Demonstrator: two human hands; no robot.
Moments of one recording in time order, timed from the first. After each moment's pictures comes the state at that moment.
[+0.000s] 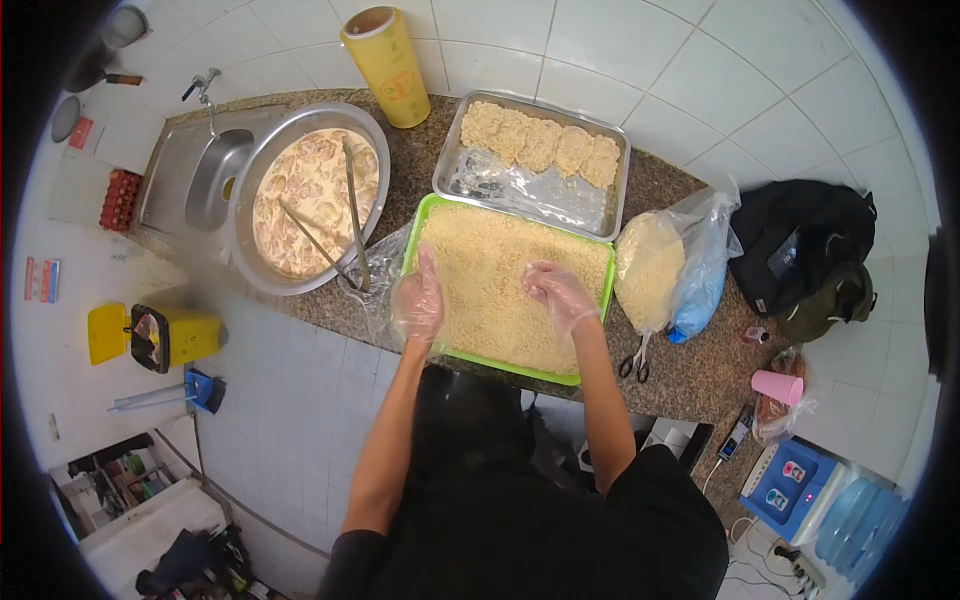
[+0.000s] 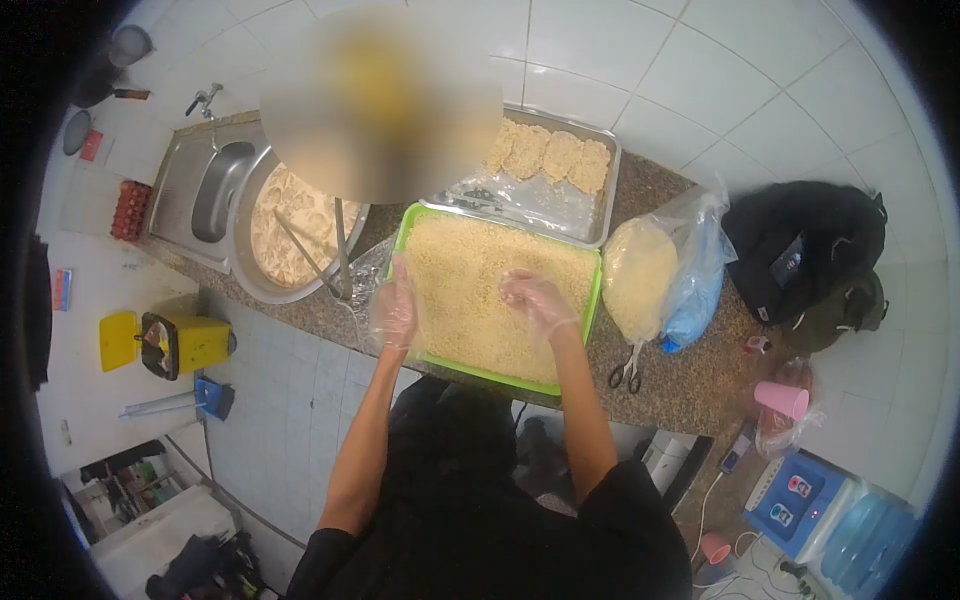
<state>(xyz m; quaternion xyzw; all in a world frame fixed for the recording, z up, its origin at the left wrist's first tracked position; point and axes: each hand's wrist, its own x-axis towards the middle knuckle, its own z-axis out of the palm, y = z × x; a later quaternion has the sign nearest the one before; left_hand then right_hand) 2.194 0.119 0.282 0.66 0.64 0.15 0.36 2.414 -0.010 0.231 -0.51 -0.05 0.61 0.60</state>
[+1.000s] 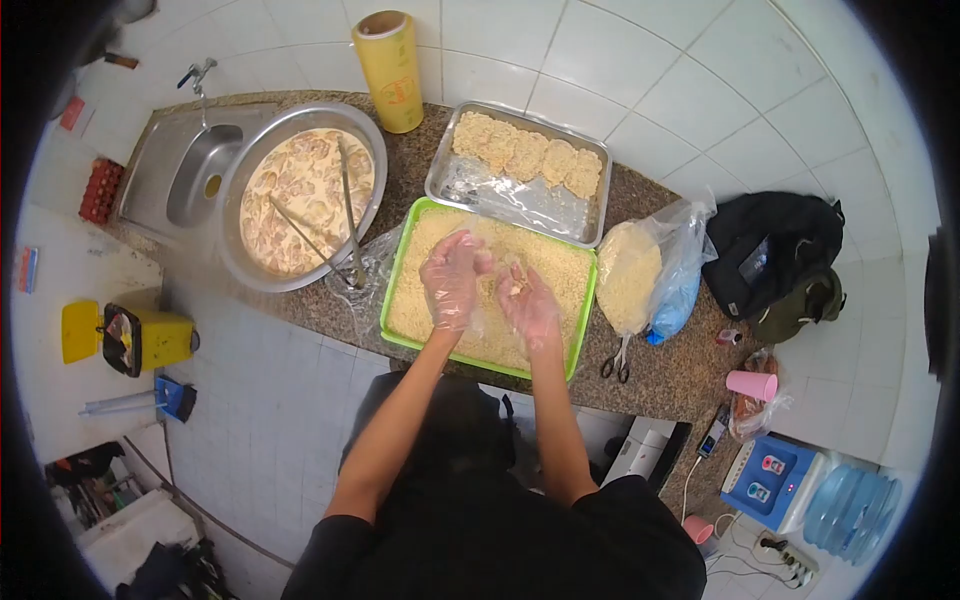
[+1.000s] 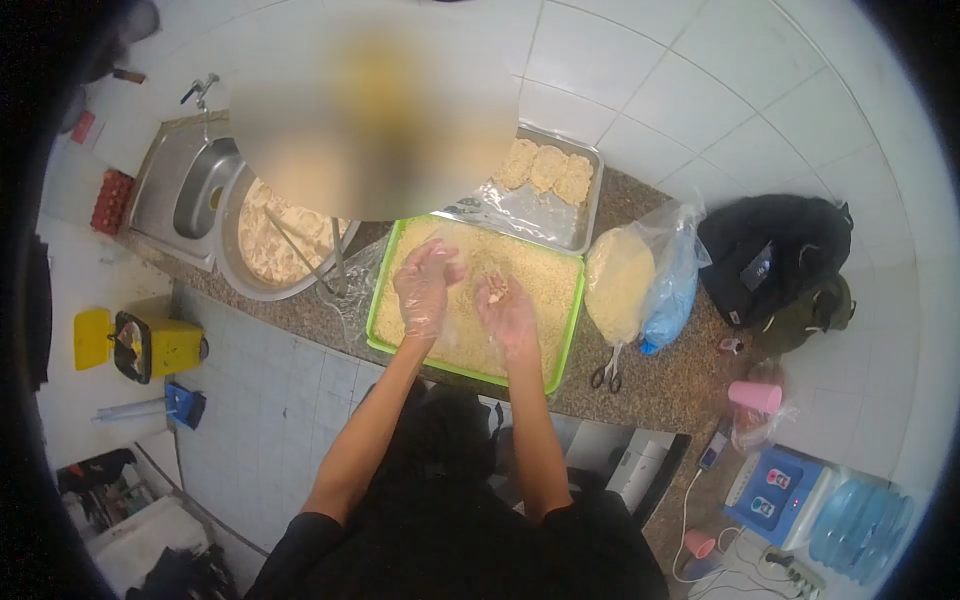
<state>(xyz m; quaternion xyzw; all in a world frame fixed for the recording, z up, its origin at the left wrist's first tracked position) 2.251 0.094 0.310 0.38 0.43 0.41 0.71 2.364 0.005 0.230 -0.25 0.30 0.58 0.71</state>
